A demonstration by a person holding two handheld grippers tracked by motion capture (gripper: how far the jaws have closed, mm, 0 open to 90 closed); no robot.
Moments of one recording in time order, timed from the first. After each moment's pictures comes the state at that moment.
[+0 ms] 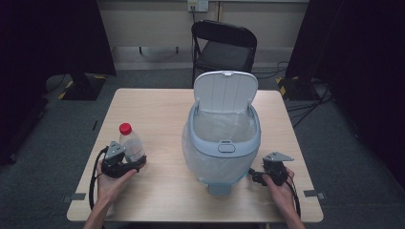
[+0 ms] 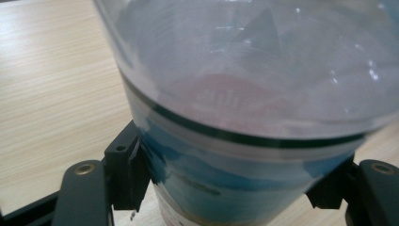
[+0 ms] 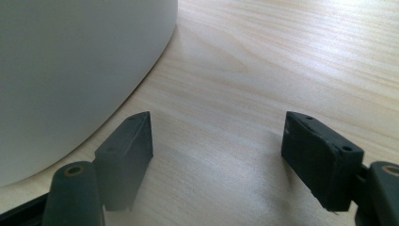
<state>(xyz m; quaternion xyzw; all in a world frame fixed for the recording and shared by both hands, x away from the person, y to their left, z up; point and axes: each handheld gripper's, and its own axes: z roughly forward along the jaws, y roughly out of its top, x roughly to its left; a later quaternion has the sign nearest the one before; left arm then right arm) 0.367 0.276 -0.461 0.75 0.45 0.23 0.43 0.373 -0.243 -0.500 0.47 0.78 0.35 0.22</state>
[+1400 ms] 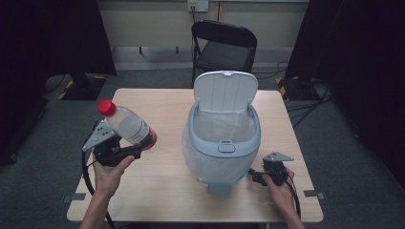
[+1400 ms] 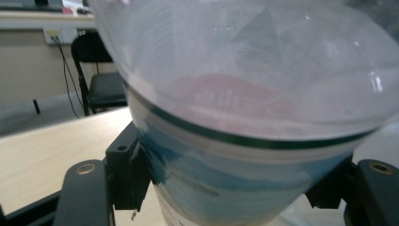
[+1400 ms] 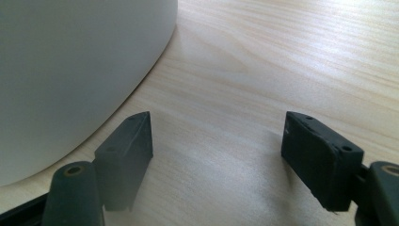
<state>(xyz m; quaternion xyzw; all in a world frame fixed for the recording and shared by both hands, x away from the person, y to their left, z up) 0.338 0.246 -0.338 0.68 0.35 0.24 0.59 0.373 -0.243 -0.500 0.47 0.78 0.35 0.22</state>
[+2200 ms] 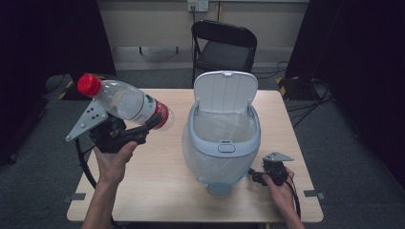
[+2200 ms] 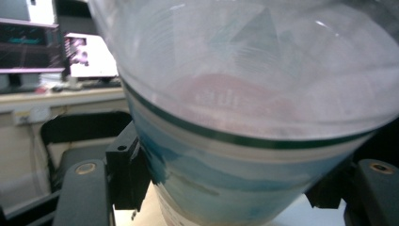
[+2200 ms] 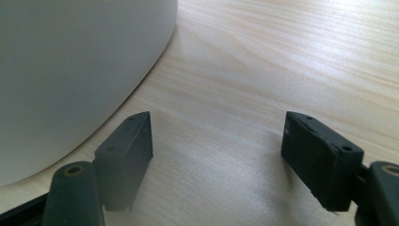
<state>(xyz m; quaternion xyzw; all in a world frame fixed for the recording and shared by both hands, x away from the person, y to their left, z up) 0.324 0.204 -0.250 0.64 0.26 0.26 0.68 0.373 -0.243 -0.500 0.47 0.78 0.35 0.22</state>
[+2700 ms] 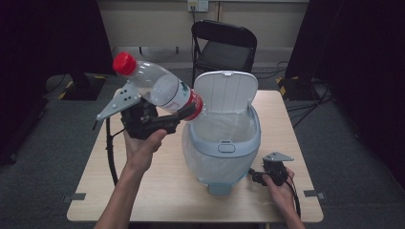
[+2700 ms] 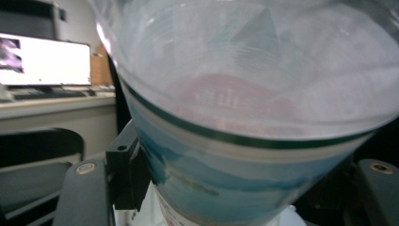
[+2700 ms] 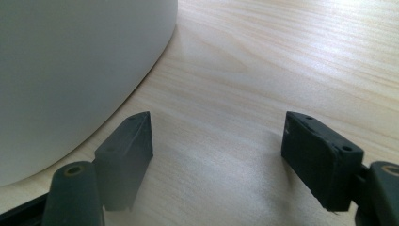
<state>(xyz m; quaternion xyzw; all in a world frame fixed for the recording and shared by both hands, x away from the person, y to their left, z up) 0.350 0.145 -0.230 0.64 0.22 0.17 0.72 0.373 -0.243 -0.500 0.47 0.78 0.35 0.22</state>
